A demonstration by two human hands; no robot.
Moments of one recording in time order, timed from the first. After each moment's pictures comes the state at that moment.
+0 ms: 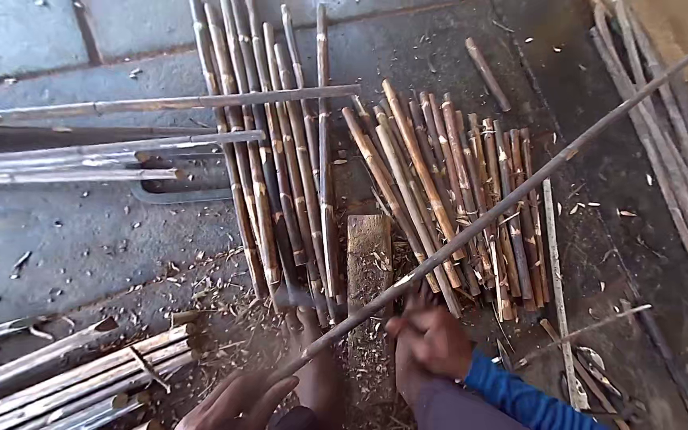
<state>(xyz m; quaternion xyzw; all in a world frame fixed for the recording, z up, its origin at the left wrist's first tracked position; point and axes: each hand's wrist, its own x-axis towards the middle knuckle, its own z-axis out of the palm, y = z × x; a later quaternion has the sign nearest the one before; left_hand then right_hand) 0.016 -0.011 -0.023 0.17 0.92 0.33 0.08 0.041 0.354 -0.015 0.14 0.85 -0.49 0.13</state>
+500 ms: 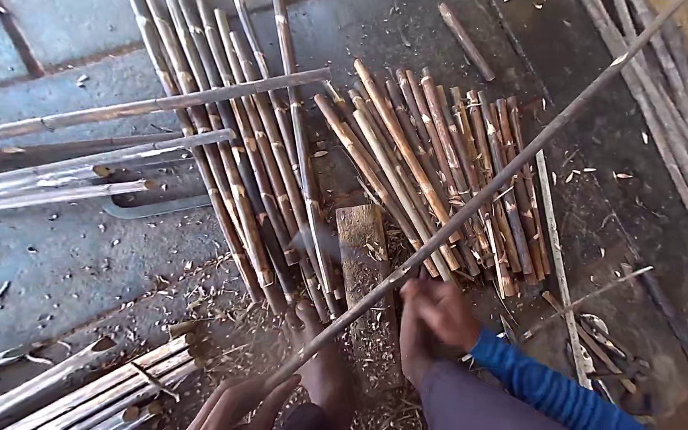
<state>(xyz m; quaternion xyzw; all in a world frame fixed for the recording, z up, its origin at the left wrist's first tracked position) 0.018 -0.007 -0.015 0.16 0.92 0.35 0.03 0.040 0.353 -0.015 0.17 0.82 -0.54 0.09</state>
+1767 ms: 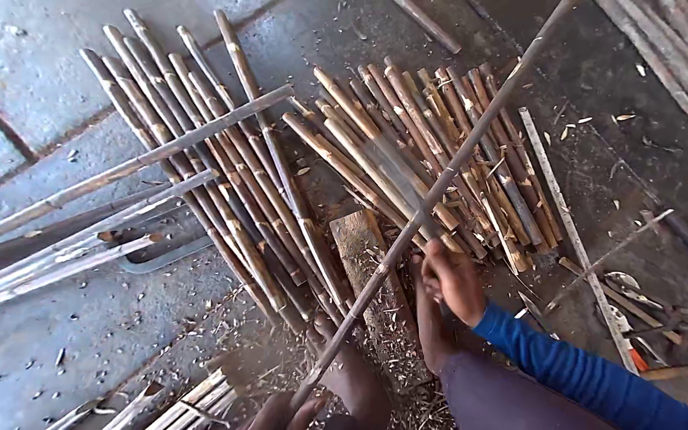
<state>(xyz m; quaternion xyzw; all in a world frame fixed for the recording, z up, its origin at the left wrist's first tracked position) -0.008 -0.028 -0.007 0.21 0.92 0.28 0.19 0.029 0.338 -0.016 0.20 0.78 -0.59 0.08</state>
